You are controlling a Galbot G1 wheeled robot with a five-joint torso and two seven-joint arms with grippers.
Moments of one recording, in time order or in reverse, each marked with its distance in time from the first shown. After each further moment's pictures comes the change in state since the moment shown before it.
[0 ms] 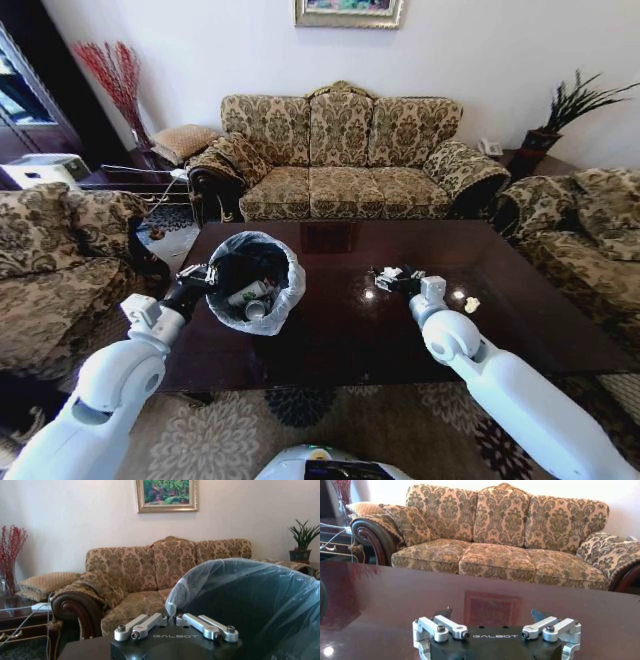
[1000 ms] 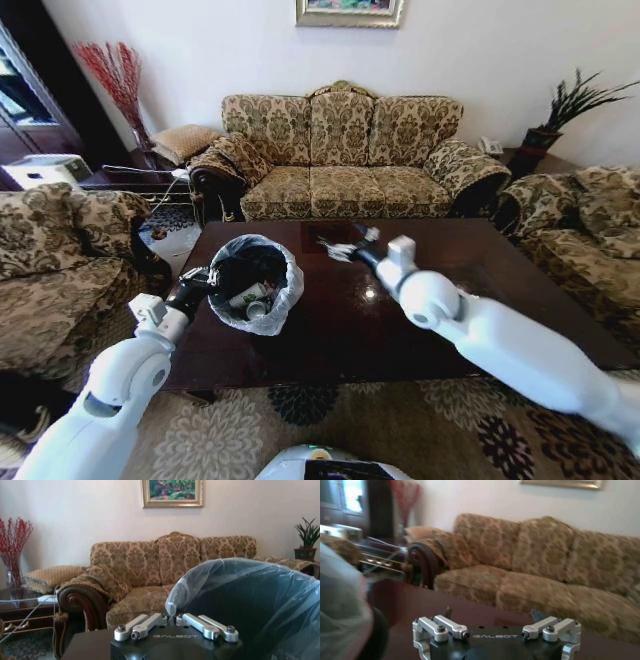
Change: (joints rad) left arm -0.024 -0.017 0.028 0.037 0.005 0.003 -0.008; right arm 0.313 -0.087 -0.257 0.022 0.071 0.051 -0.034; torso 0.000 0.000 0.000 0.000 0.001
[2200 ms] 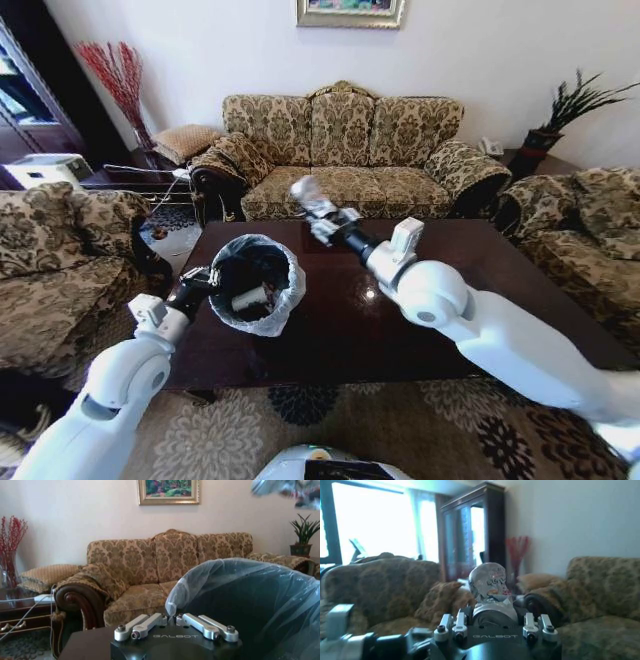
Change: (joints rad) left arm 0.004 0.021 0.013 -0.010 -0.005 0.019 -0.005; right arm 0.419 0.149 -0.299 0.204 0.258 0.028 -0.165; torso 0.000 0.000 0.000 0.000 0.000
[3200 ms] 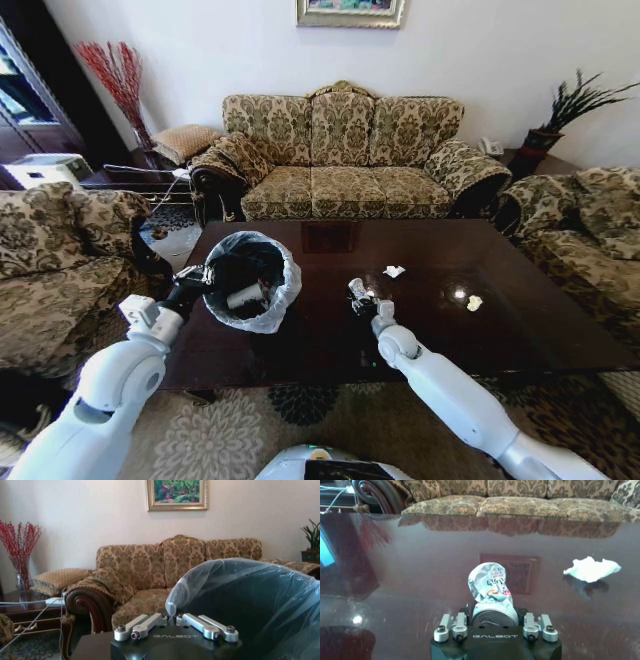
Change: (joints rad) left arm 0.017 -0.021 -0.044 -0.008 -0.005 -0.025 -0.008; right arm -0.622 0.181 0.303 -0.687 -0.412 0.074 0.101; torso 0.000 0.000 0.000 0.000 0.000
